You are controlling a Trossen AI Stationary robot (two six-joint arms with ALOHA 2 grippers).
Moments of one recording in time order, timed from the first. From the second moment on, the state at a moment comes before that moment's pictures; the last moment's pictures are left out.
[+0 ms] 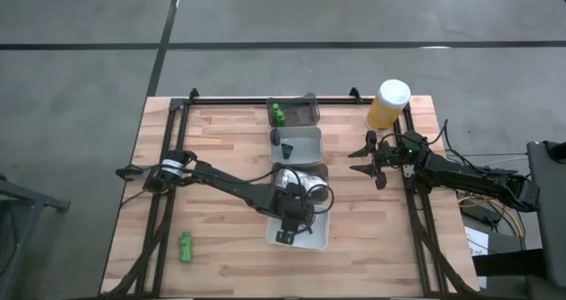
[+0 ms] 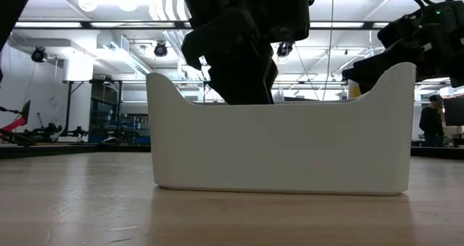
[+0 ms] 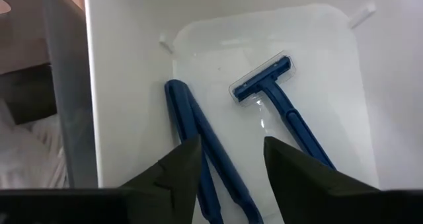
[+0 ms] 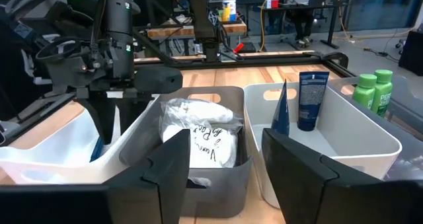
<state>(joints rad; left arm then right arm) -0.26 2.08 1.61 -0.59 -0.09 0.00 -0.53 0.55 0.01 0.44 -0.60 0.03</state>
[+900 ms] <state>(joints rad) -0.28 1.93 1.55 -0.57 -0.09 0.09 -0.53 0.55 0.01 0.44 -0.60 0.03</state>
